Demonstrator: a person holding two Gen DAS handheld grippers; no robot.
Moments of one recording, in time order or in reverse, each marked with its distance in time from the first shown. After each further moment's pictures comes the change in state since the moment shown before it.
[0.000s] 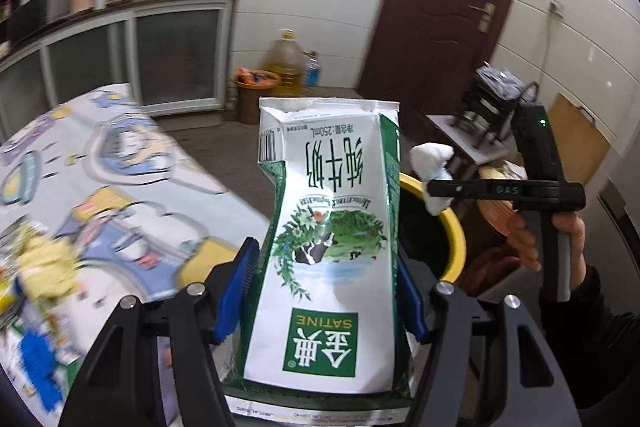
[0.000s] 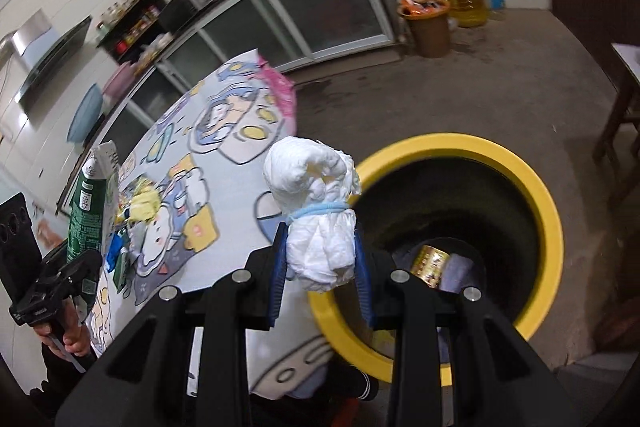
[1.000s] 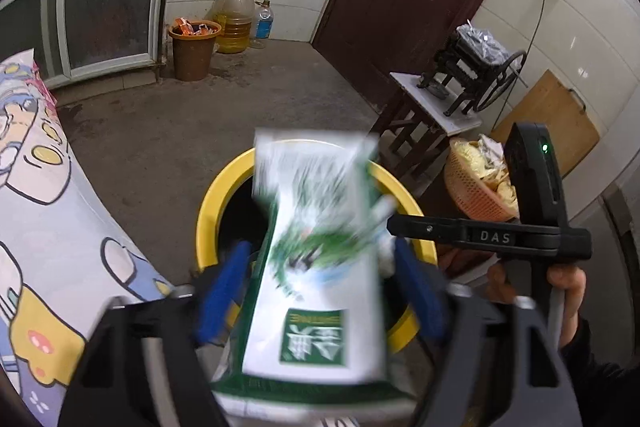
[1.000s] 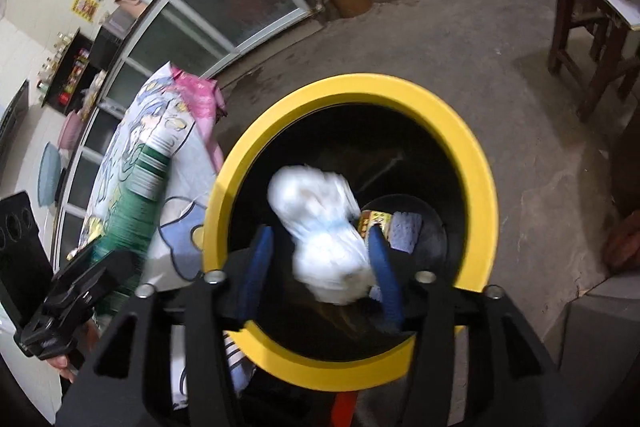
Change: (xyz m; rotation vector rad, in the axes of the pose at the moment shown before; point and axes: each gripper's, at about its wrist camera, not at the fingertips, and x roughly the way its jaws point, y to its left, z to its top) left arm 0.157 -0.064 0.017 -0.036 0.152 -0.157; right arm 0.021 -0.108 -0.020 0.267 0.060 -0.105
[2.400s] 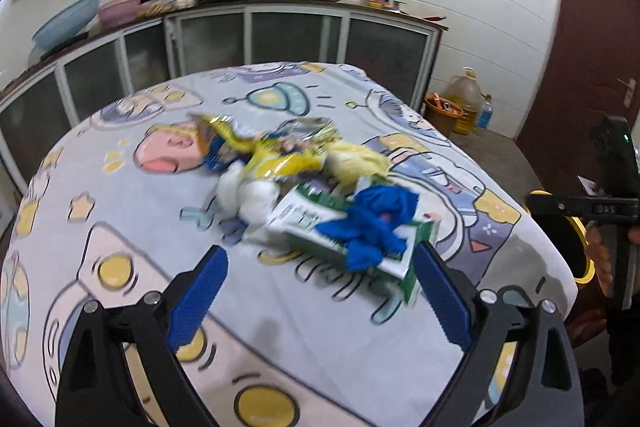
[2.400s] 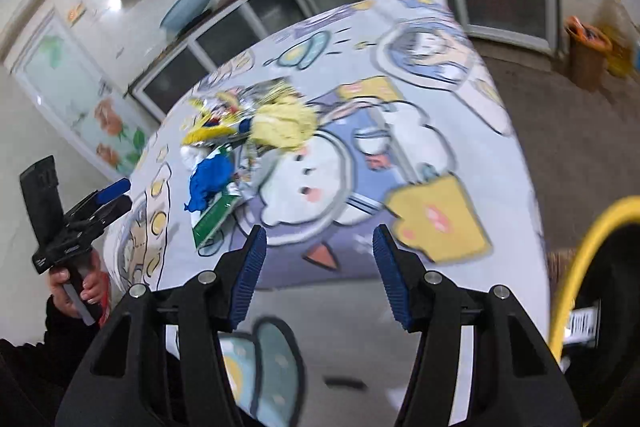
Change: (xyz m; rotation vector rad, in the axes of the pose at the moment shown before) left arm -0.359 0.198 -0.212 -0.338 -0.295 0.679; right arm 0.064 0.356 -0.113 -0.736 0.170 0.357
